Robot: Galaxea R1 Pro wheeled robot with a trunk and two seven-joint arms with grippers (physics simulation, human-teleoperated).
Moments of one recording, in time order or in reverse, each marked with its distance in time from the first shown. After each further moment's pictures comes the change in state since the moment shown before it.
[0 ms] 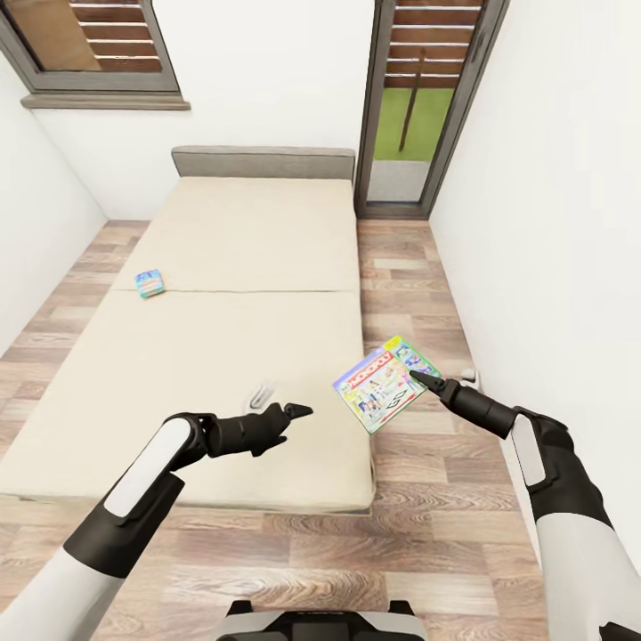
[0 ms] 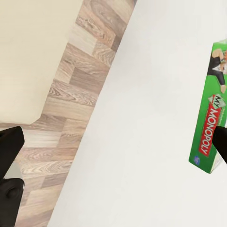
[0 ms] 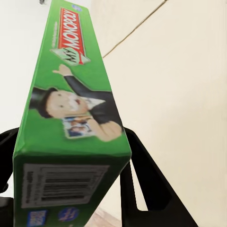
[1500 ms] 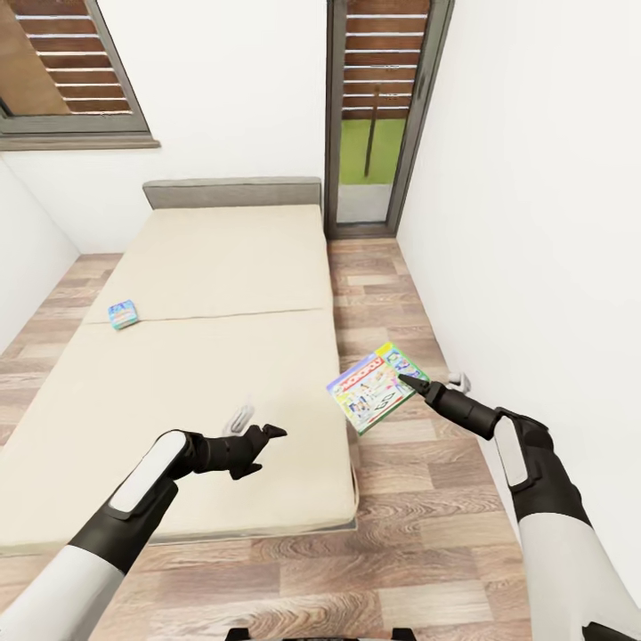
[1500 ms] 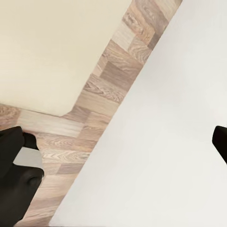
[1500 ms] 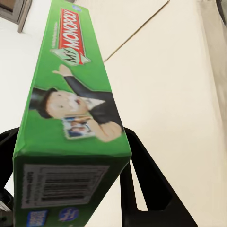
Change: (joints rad) left arm 0.003 0.007 0.073 0.270 -0.005 -0.007 -0.001; right arm 0.000 0.056 0.011 0.005 -0.001 -0.020 -0.163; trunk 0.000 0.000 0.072
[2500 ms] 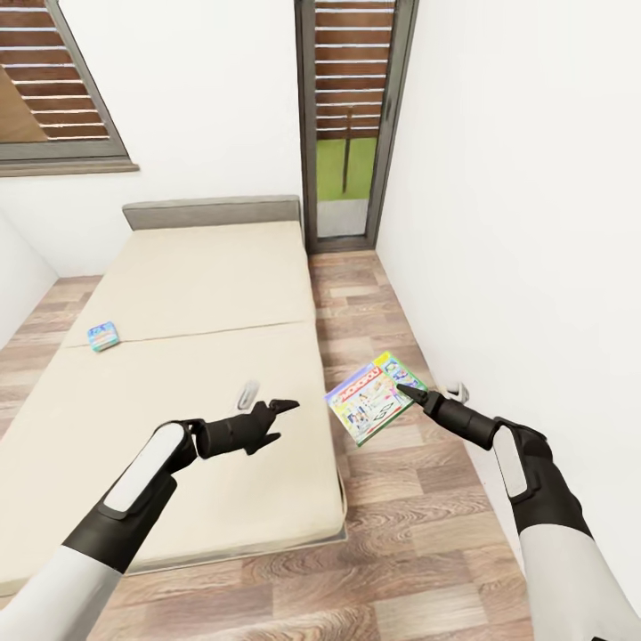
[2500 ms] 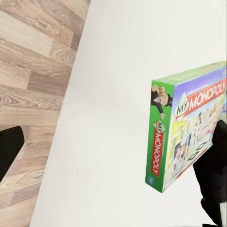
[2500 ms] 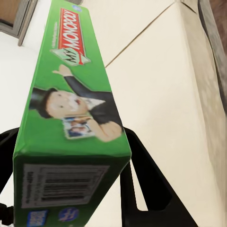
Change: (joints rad) left arm 0.000 0.002 -0.003 -0.113 -0.023 -0.004 -0.222; right arm 0.037 0.002 0.008 -0.003 0.000 0.000 0.002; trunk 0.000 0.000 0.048
